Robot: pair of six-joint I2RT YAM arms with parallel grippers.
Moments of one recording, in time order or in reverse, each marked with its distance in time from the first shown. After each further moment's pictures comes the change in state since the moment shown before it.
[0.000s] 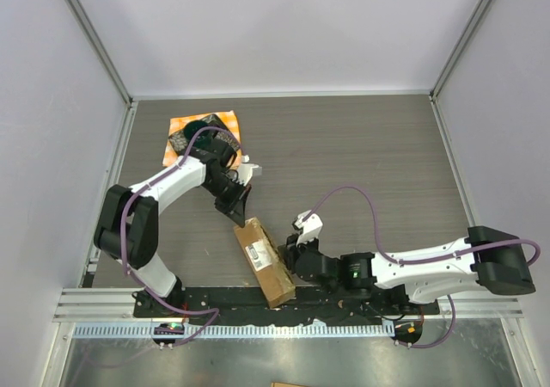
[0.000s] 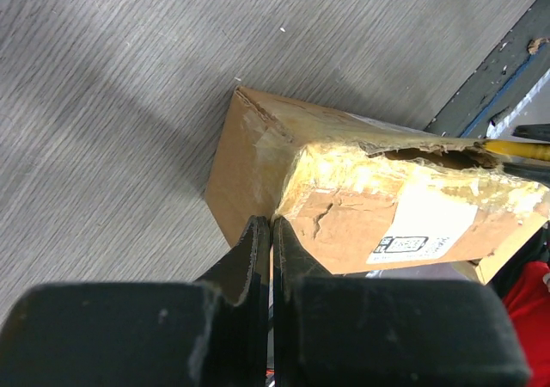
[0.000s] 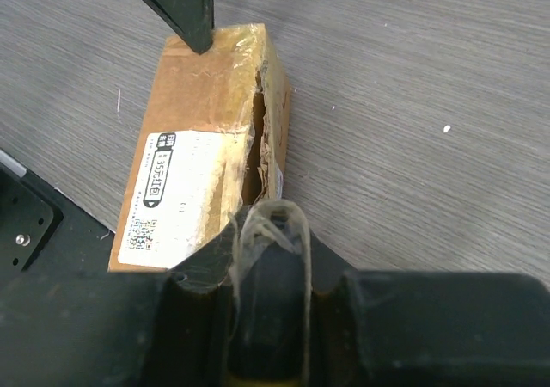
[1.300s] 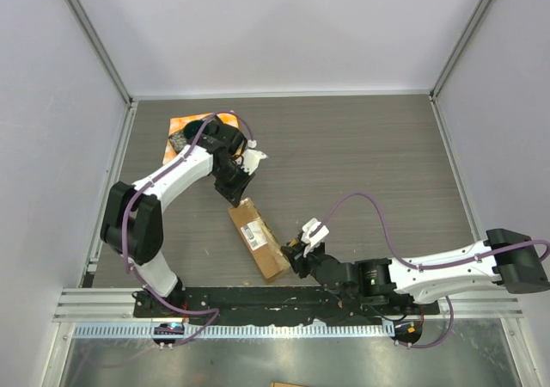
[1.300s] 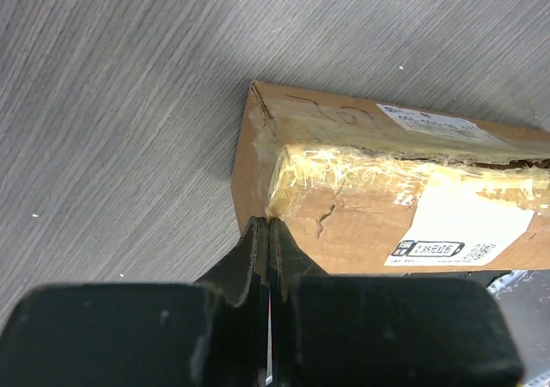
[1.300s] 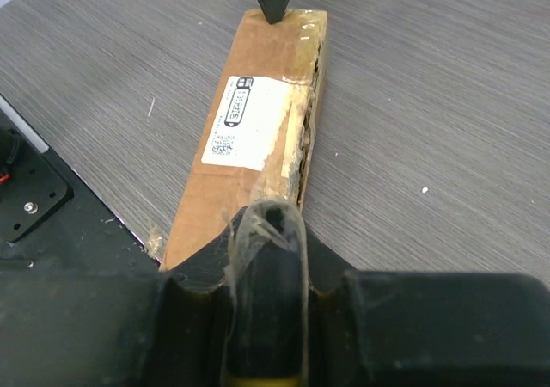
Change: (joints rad) left arm -0.063 0.037 0.183 -0.049 -0.293 0.080; right arm 0.078 -0.174 -0.083 0.160 0.053 -0.343
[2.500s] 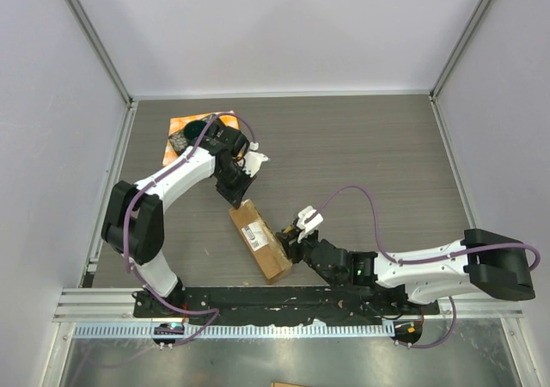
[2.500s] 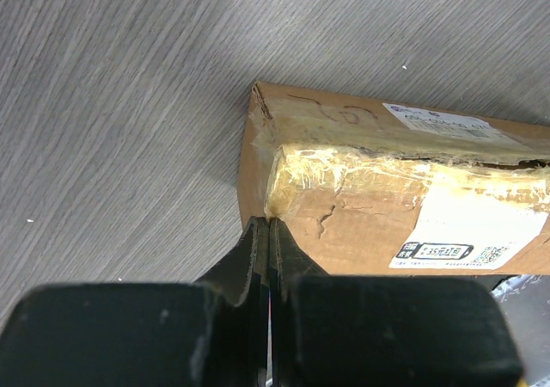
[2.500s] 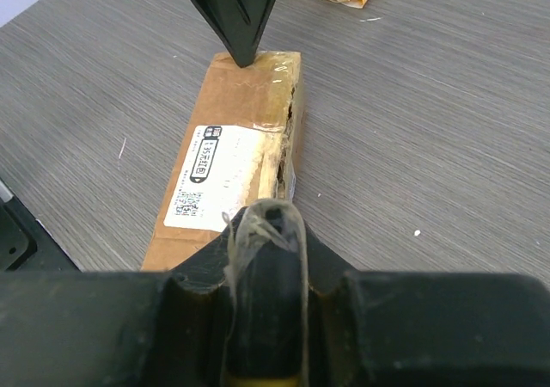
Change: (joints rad) left arm -0.021 0.012 -0.013 0.018 -0.021 -0.002; right arm -0.172 0.152 -0.050 0.296 -0.119 -0.072
